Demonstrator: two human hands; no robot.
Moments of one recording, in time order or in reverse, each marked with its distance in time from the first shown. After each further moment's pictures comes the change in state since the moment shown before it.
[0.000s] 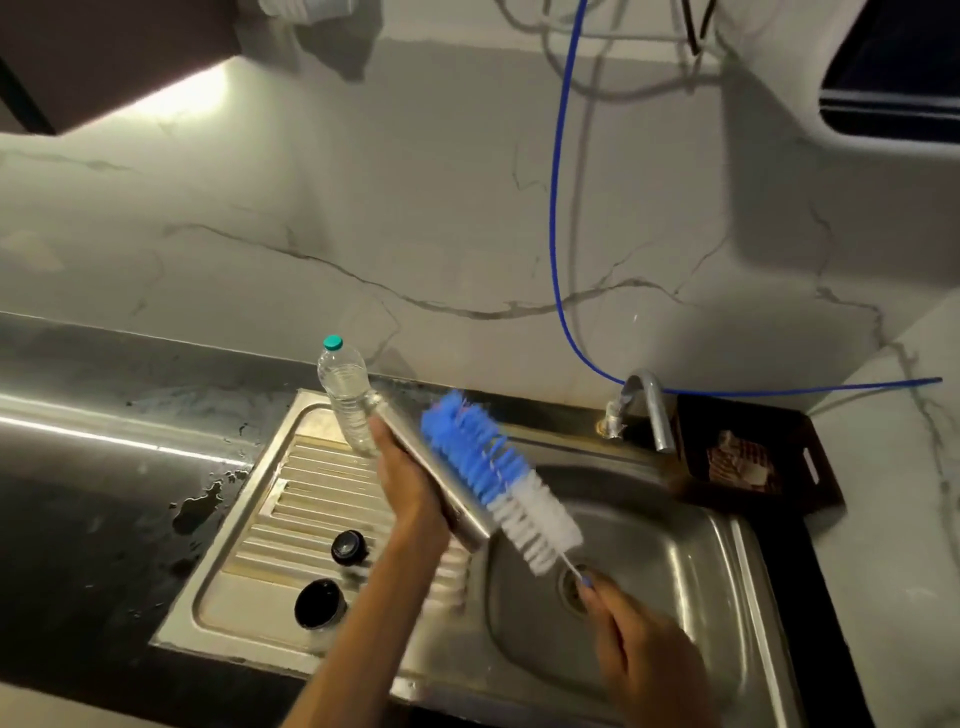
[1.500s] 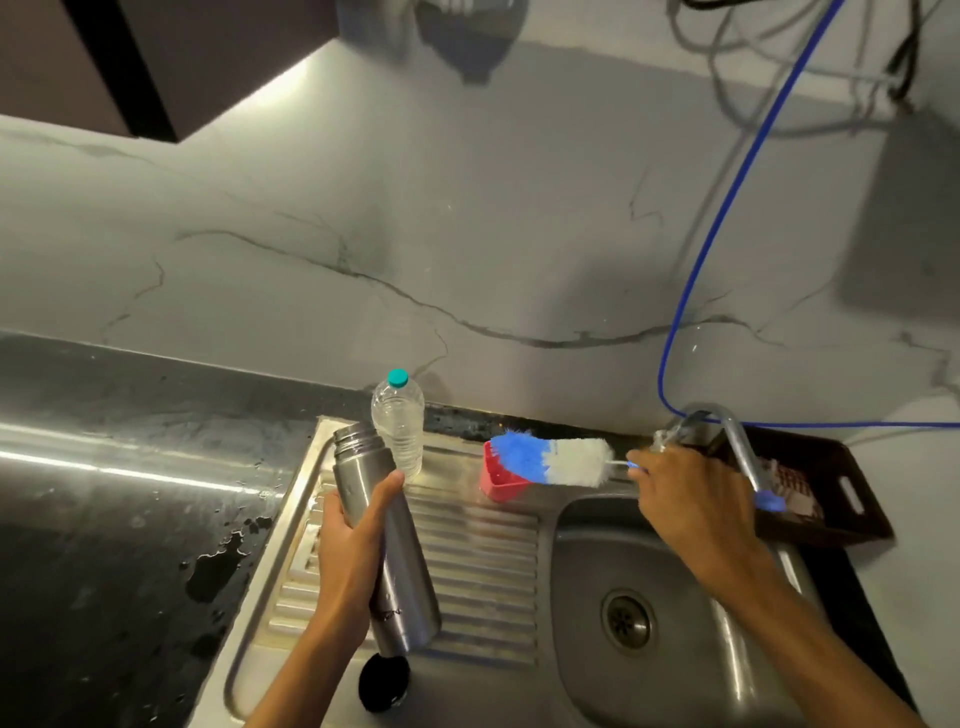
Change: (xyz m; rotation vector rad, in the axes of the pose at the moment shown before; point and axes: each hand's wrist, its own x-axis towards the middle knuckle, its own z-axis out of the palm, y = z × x) left_hand 0.104 0.112 -0.138 0.475 -0.181 0.177; right_hand 0.191 -0.114 0.040 -0.849 -0.145 -0.006
